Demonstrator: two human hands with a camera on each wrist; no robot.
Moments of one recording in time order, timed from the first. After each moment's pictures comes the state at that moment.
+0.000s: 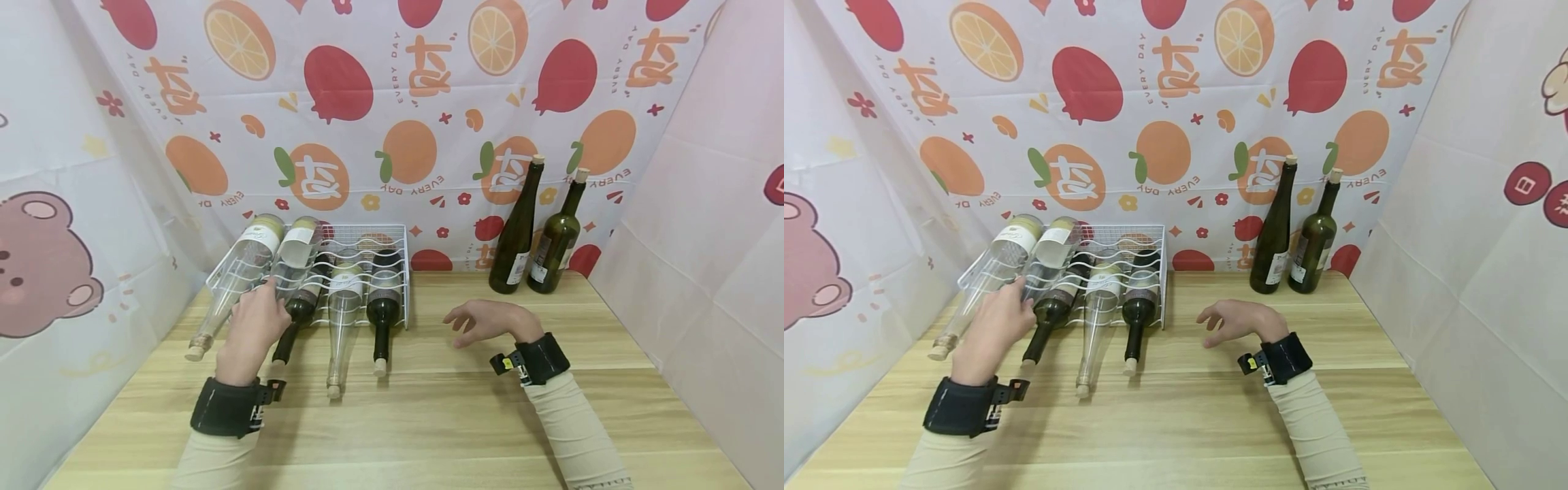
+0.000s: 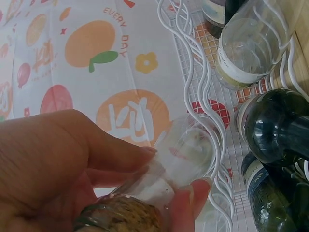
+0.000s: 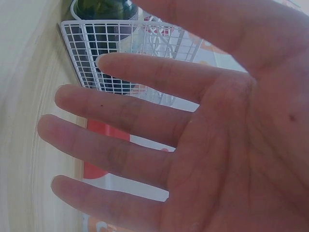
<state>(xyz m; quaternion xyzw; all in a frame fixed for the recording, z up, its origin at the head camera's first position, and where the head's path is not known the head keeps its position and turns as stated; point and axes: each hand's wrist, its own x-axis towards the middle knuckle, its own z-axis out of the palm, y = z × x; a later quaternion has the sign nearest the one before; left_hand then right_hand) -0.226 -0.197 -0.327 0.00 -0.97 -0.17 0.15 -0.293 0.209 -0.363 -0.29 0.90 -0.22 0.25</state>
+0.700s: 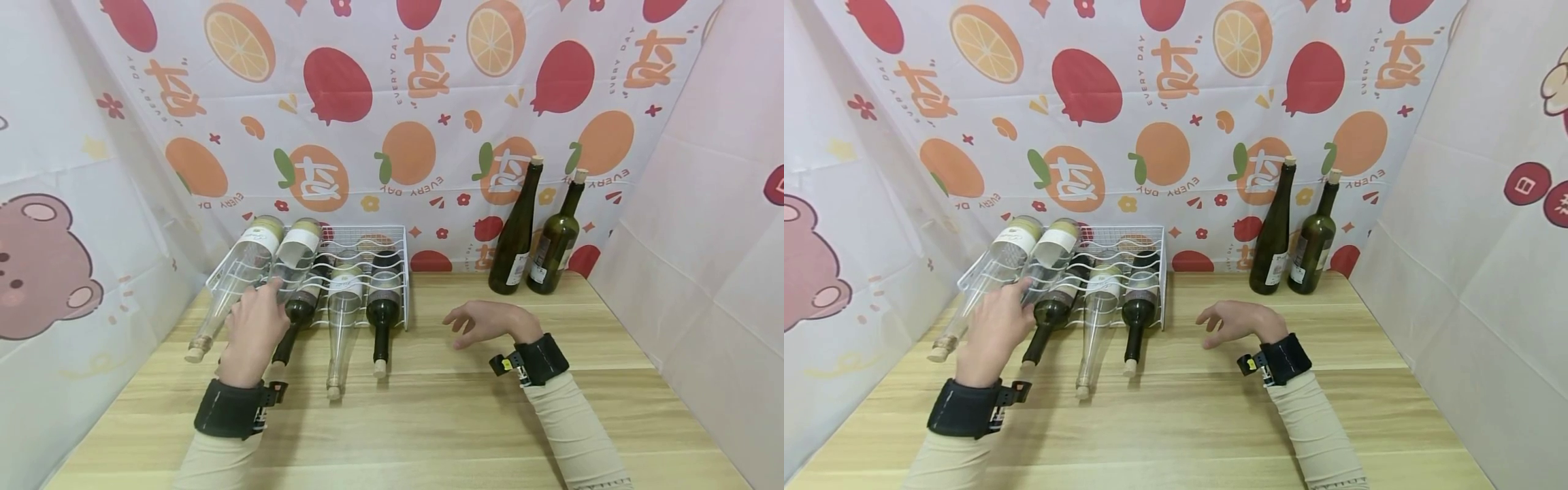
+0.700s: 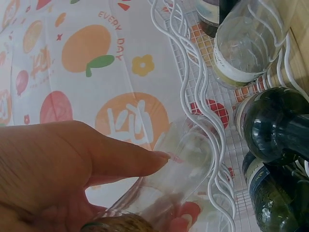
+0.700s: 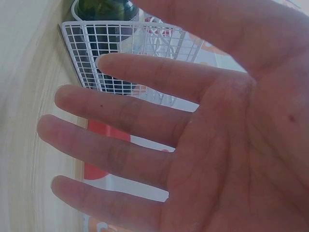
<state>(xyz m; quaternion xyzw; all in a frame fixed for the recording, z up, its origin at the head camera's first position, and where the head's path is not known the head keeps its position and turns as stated) -0.220 -0.193 -0.330 0.04 -0.96 -0.18 0.19 -0.293 0.208 -0.364 -0.29 0.90 -0.22 0.25</state>
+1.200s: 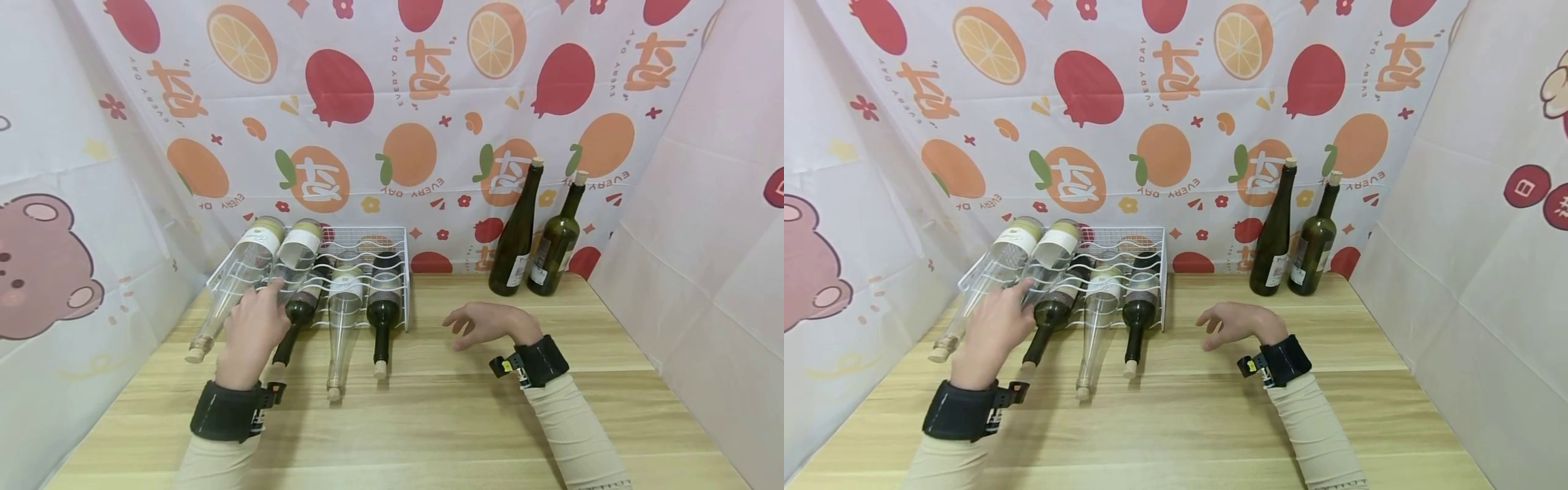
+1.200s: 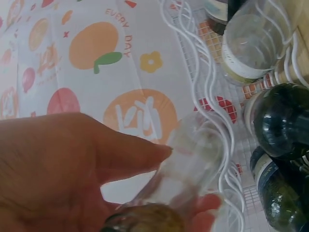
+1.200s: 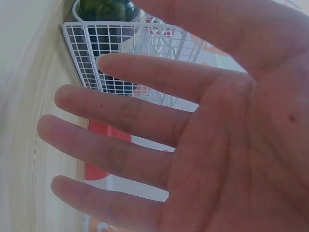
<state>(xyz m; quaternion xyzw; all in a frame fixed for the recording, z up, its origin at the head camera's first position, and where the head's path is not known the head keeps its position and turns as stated) -0.217 -0.194 -0.326 0.04 -0.97 -0.17 0.15 -0.293 0.207 -0.365 -0.29 0.89 -0.22 0.26</state>
